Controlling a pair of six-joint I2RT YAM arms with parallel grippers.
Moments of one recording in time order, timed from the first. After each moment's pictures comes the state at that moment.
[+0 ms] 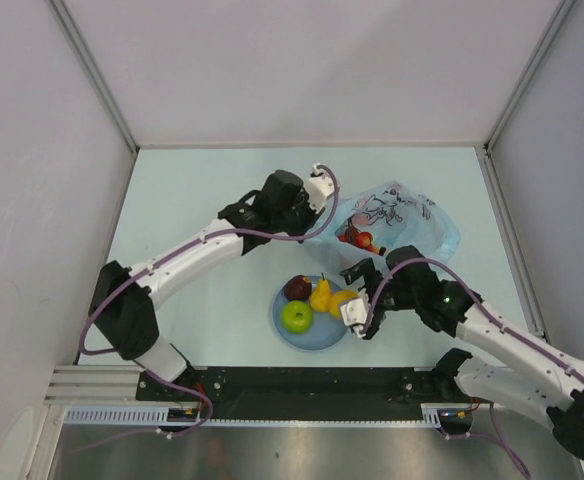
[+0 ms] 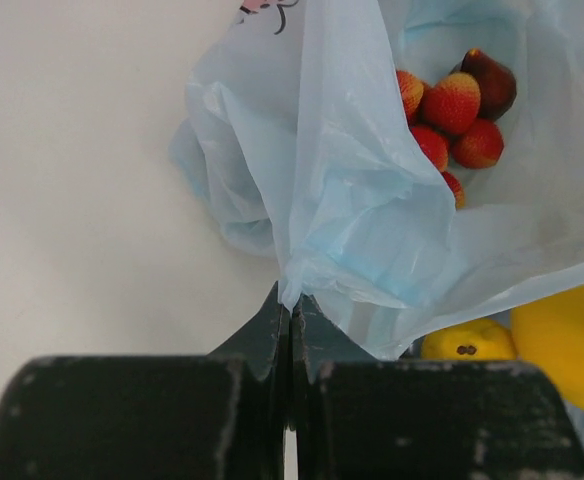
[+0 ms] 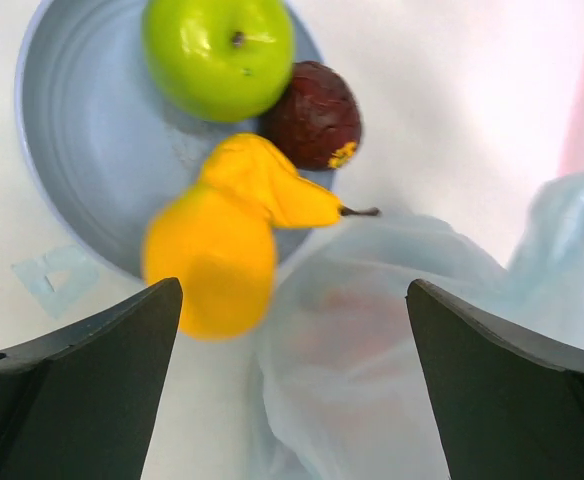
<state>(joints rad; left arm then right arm) -0.75 1.56 1.30 -0.37 0.06 0.14 0.76 0.92 0.63 -0.41 -0.49 -1.25</state>
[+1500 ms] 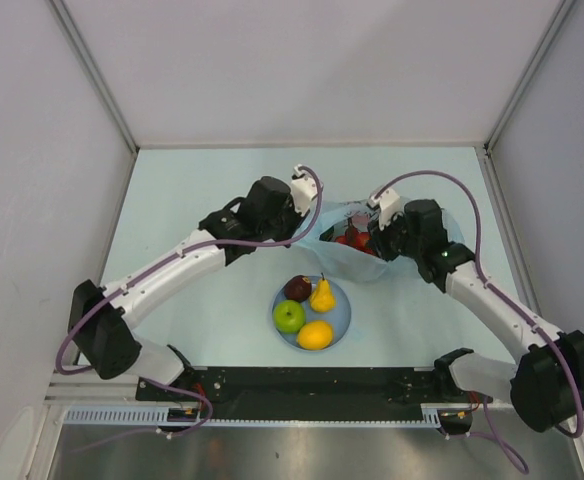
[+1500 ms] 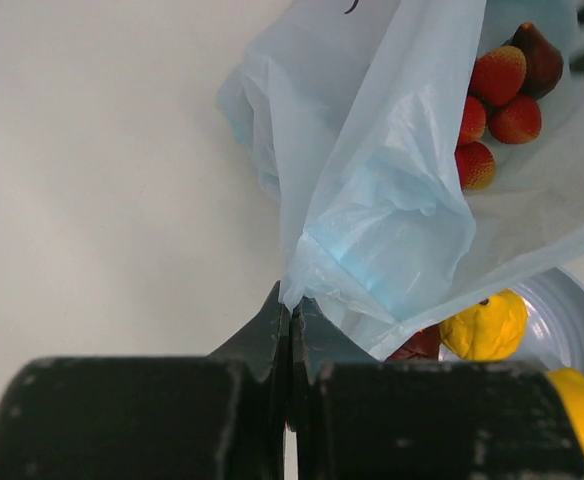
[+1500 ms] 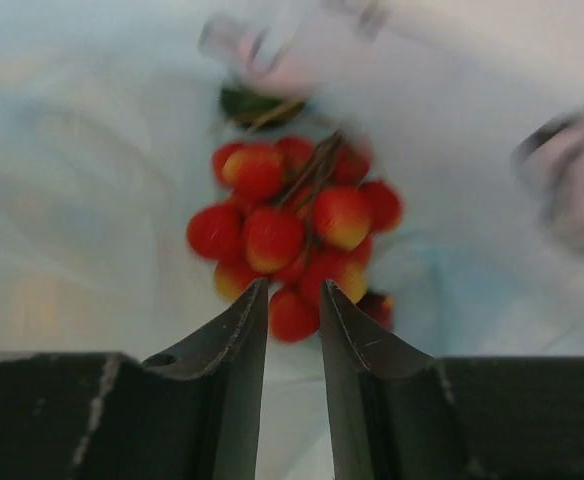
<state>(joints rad) -0.77 1.44 1.27 -0.47 -0.08 0.10 0.39 1.18 0.86 -0.21 -0.25 -0.19</state>
